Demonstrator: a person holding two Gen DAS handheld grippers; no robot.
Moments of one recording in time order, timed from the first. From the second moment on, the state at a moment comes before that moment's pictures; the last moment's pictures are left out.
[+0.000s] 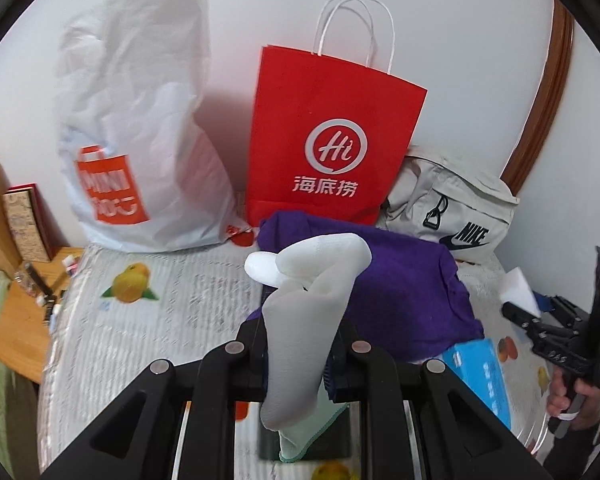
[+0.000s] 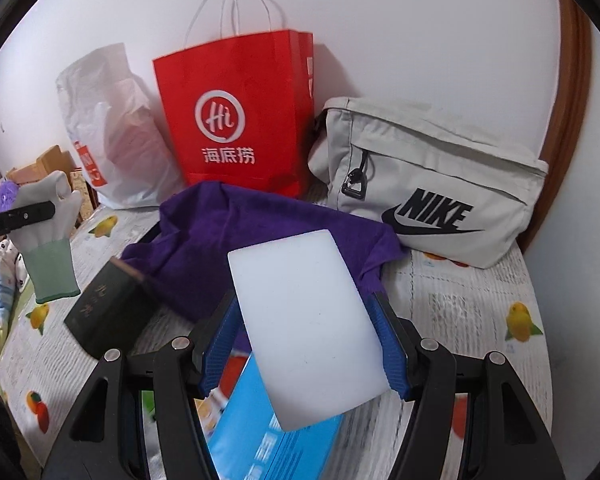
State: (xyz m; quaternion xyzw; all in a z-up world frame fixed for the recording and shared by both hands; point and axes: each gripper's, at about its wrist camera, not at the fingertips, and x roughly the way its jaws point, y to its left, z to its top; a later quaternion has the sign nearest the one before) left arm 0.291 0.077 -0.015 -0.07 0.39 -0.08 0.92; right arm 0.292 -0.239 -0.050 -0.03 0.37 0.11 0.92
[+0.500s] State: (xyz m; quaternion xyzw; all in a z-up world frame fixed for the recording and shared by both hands) left arm 0.409 0.024 -0.053 -0.06 0.43 -0.13 0.89; right arm 0.367 -0.227 -0.105 -0.03 0.44 0.12 0.89
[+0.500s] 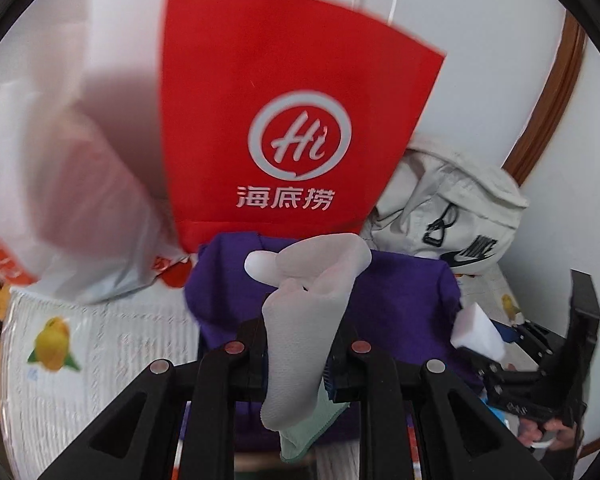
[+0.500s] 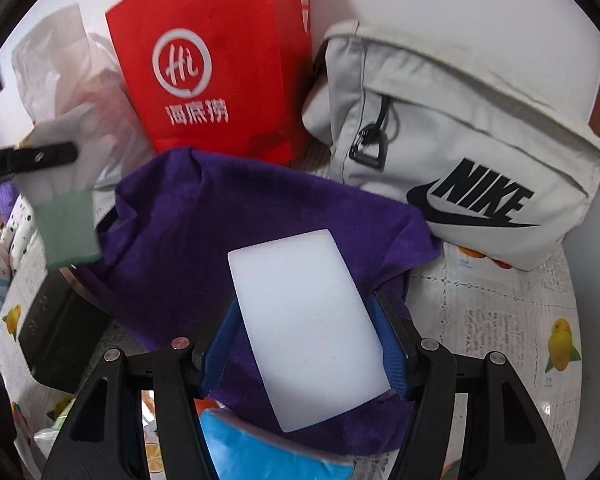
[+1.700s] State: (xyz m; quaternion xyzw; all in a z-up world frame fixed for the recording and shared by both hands) left arm 0.419 0.021 -0.059 0.01 0.44 -0.08 0.89; right arm 0.359 -0.229 -0.091 -0.05 0.44 0.13 0.89
